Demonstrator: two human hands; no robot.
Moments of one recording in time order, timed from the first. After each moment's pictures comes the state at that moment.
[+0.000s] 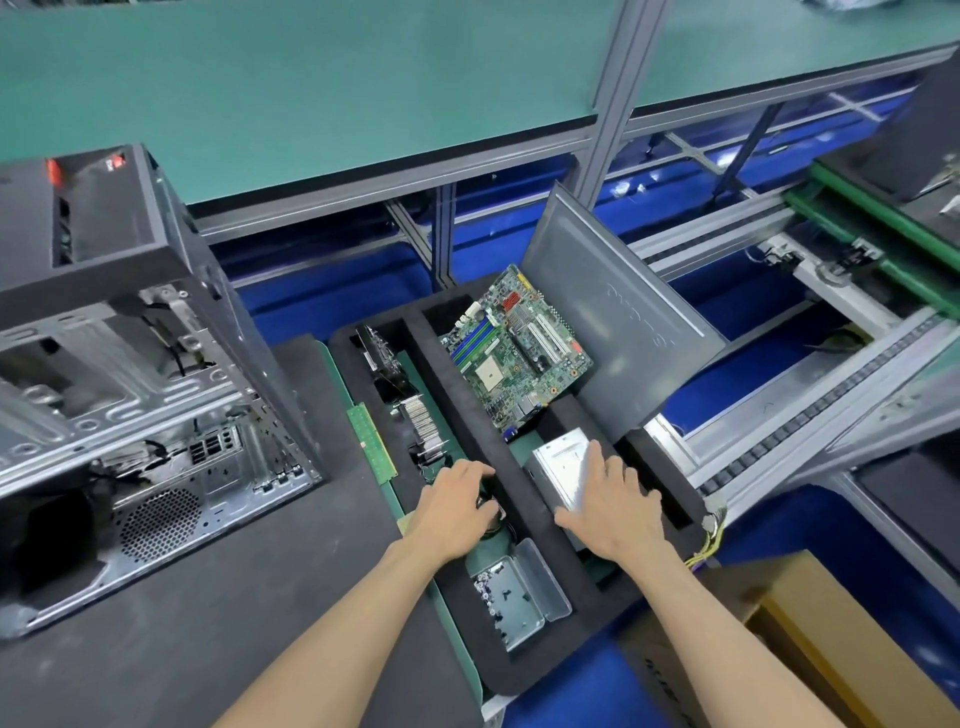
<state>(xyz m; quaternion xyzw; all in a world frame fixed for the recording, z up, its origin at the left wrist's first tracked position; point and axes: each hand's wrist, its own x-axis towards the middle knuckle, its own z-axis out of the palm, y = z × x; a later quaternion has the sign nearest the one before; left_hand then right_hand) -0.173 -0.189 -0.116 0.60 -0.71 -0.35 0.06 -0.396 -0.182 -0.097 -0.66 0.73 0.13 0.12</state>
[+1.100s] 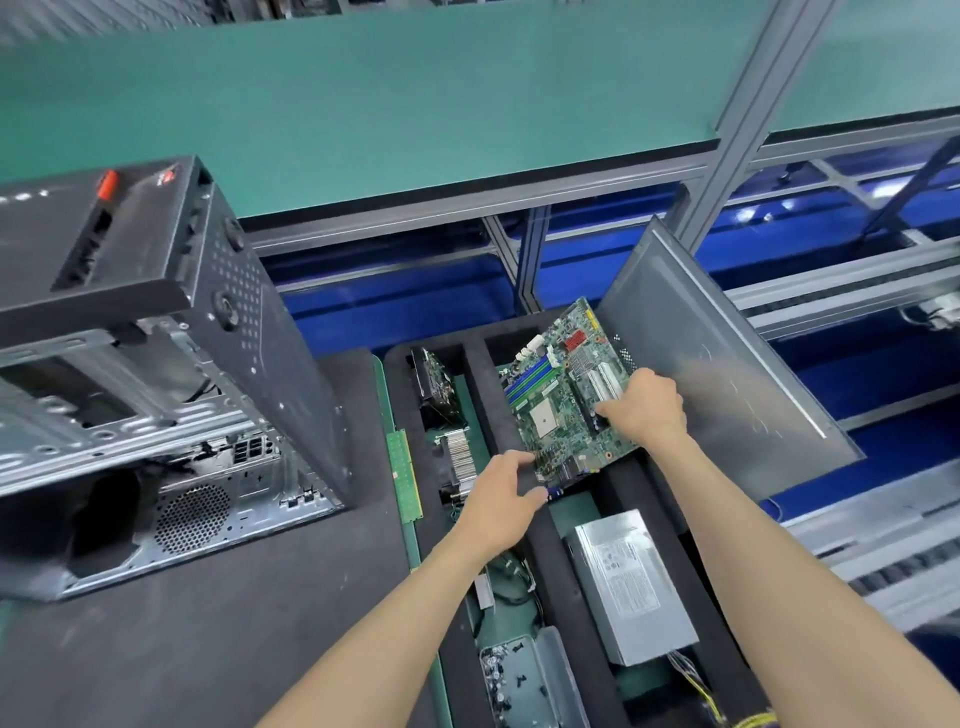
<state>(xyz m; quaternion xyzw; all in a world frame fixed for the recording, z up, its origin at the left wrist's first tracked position) -0.198 -0.264 -0.109 0.68 -0.54 -0.45 0.22 -0.371 -0.407 -0.064 -0.61 0.76 -0.05 0.23</state>
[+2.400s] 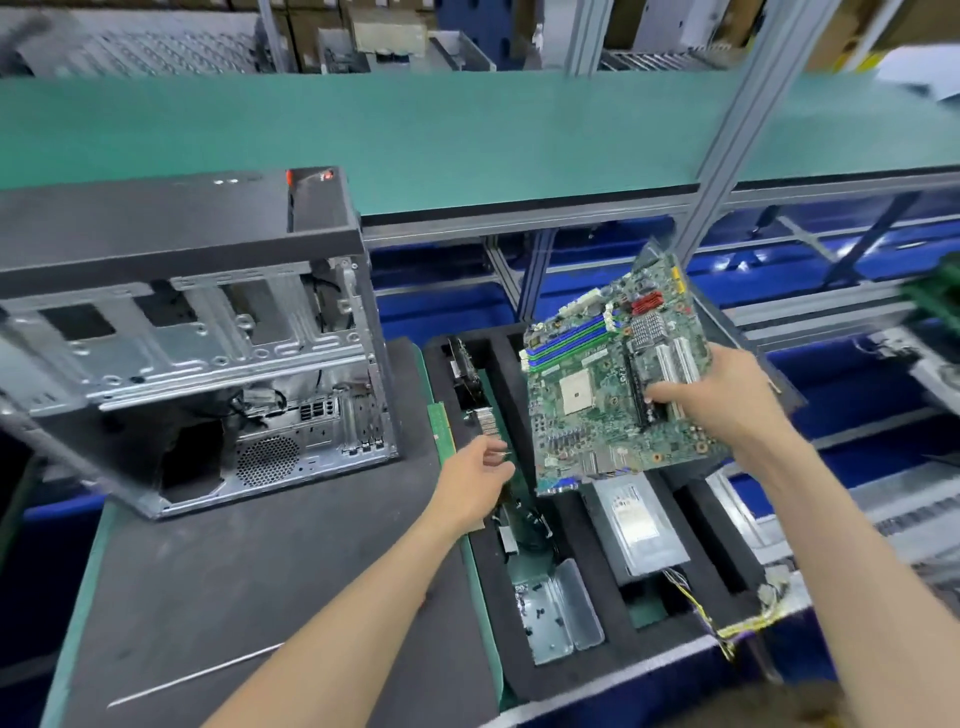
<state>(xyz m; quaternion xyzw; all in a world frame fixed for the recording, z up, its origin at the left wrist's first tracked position) -0.139 -0.166 -0.055 0.69 -0.48 -0.45 0.31 -0.385 -0.253 0.085 -0.61 0.69 -0.25 0.30</state>
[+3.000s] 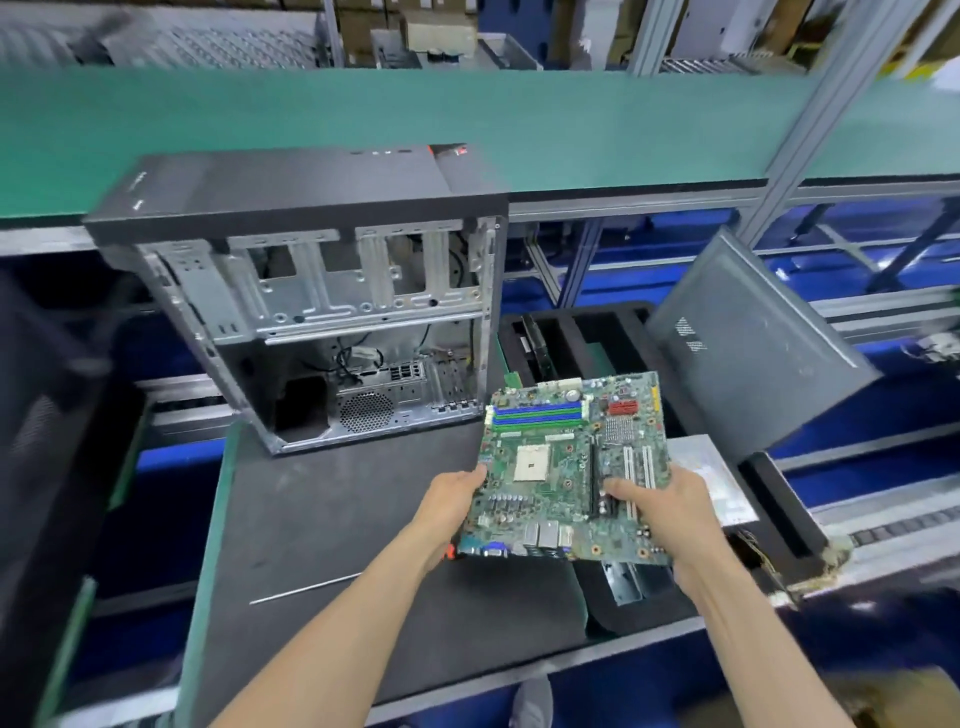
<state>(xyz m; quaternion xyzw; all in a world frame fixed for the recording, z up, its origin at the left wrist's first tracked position) -0.032 -0.044 -0.088 0.68 -0.22 -0.60 0.36 -0.278 -0.077 -0.006 -0.48 0.66 -0.29 0.50</state>
